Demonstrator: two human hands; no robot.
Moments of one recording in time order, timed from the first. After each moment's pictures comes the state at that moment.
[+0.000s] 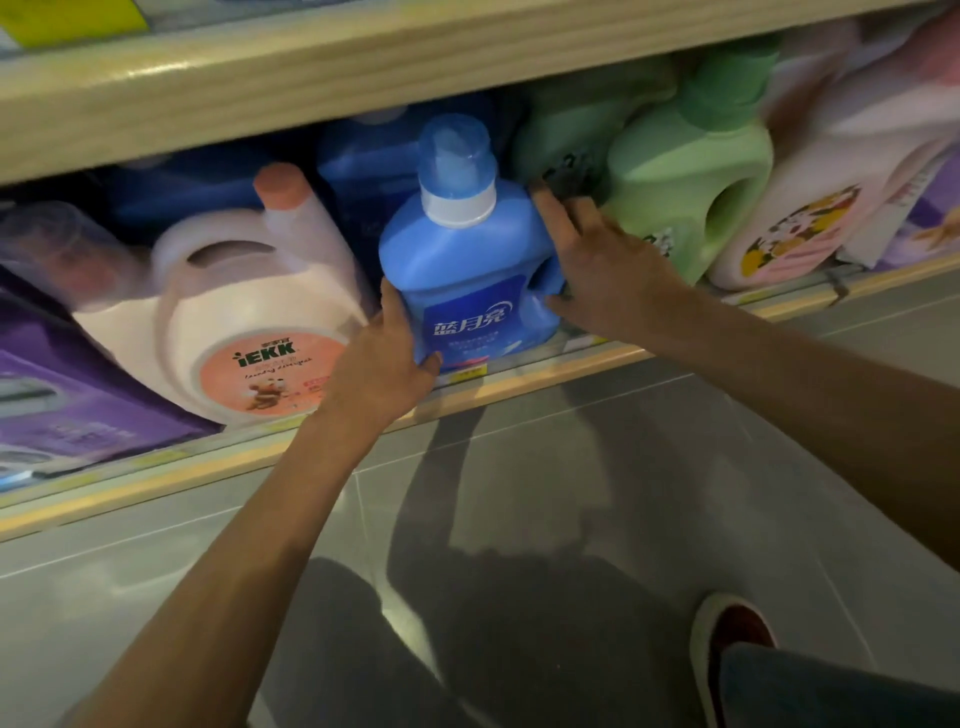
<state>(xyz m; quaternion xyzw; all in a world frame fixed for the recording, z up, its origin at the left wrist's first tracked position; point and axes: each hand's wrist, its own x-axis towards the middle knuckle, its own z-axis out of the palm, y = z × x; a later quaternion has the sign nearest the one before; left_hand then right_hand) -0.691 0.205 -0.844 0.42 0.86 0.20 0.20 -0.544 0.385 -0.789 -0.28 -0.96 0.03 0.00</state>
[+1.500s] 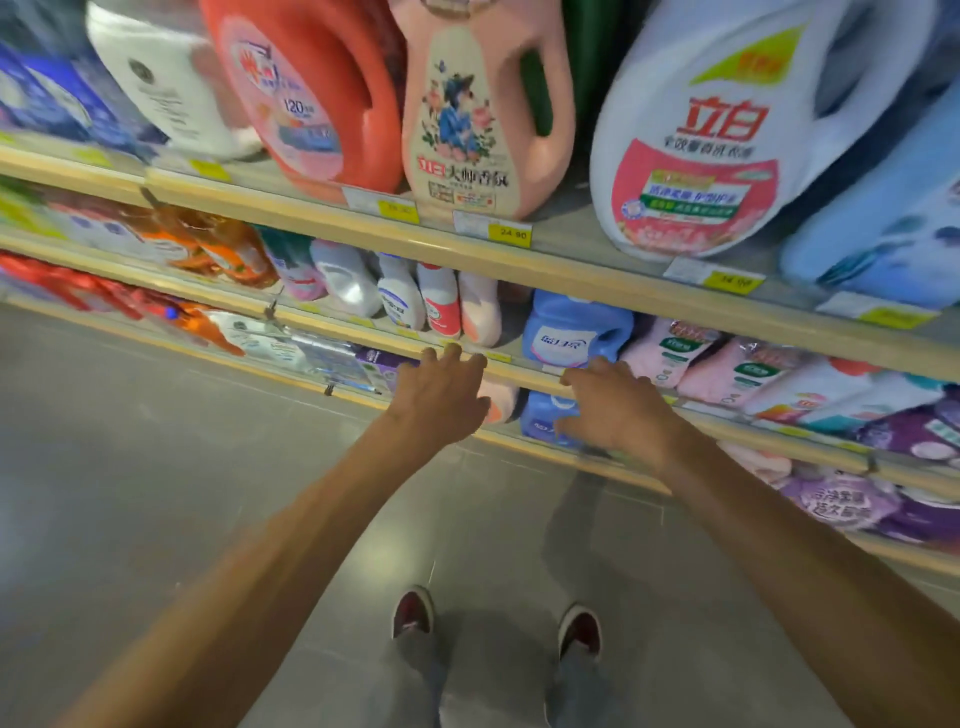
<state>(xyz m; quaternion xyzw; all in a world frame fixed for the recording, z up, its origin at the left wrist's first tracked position) -0.611 0.084 -0.238 0.27 0.94 -0.04 0.21 -0.537 0.266 -0.237 -0.11 -0.95 0.06 -0.28</state>
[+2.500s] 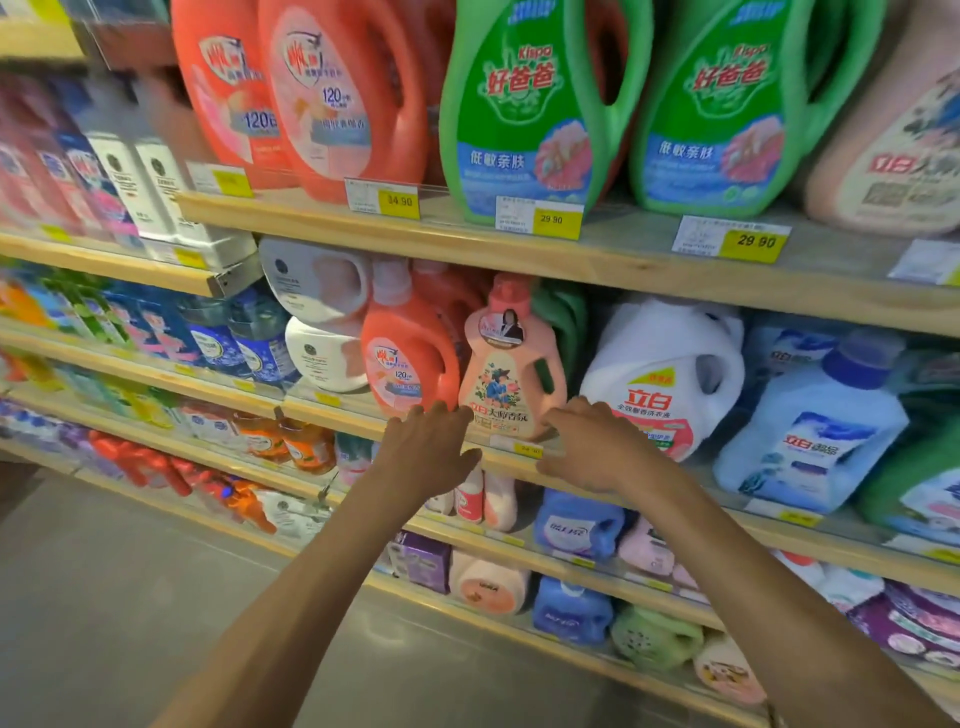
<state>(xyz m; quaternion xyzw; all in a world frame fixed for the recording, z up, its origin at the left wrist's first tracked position) -0.639 0.032 -0.013 0.27 0.96 0.01 0.06 -0.572 0.225 0.005 -0.06 -0.99 0.07 -0.13</state>
